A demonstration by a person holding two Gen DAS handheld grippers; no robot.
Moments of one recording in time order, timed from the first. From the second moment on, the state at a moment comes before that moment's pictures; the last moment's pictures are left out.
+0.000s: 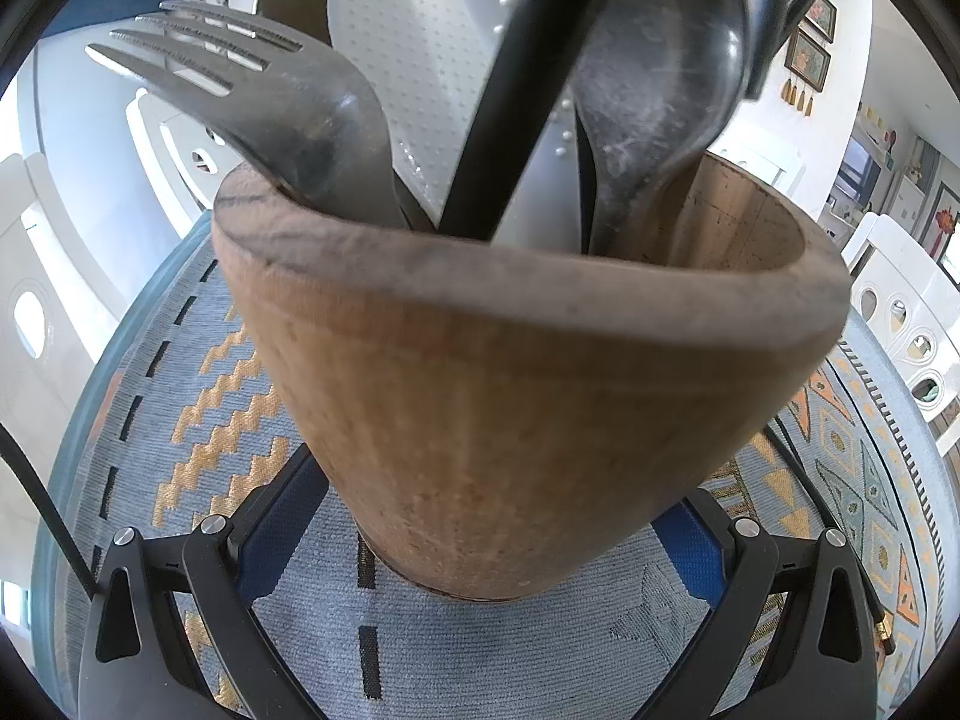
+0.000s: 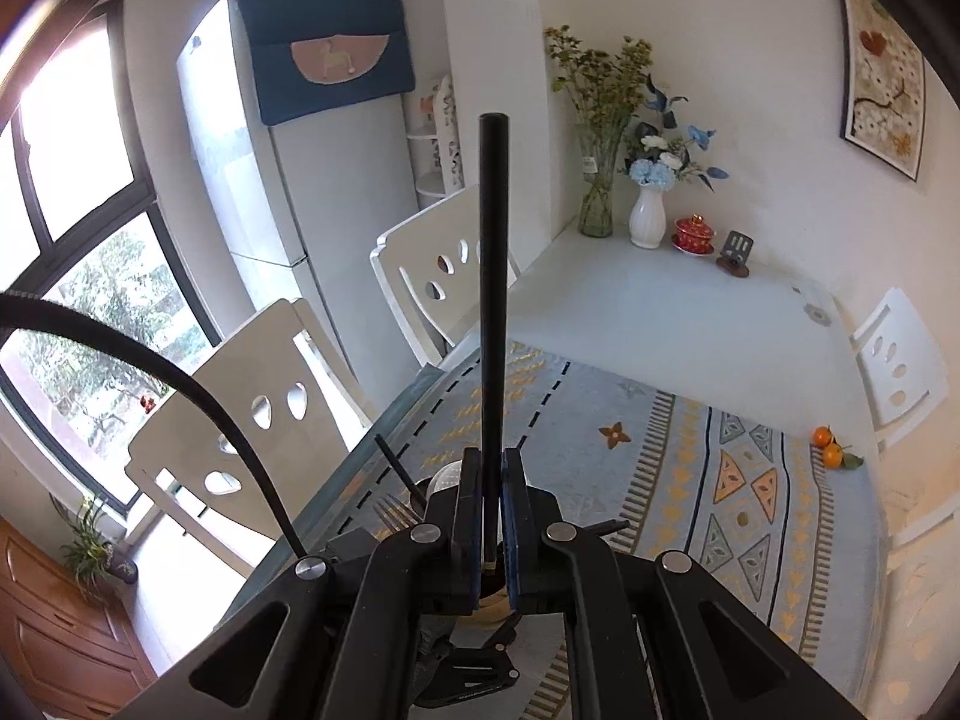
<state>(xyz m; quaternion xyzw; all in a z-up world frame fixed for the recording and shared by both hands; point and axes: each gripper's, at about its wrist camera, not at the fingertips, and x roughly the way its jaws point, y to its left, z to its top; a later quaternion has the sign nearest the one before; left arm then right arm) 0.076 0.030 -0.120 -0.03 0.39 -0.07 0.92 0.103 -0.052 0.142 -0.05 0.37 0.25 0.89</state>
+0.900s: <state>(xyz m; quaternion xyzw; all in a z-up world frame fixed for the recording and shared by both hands) 0.081 0.032 -0.122 -0.03 0.39 -0.07 0.92 0.091 -0.087 0.148 -0.08 0.38 0.21 0.90</state>
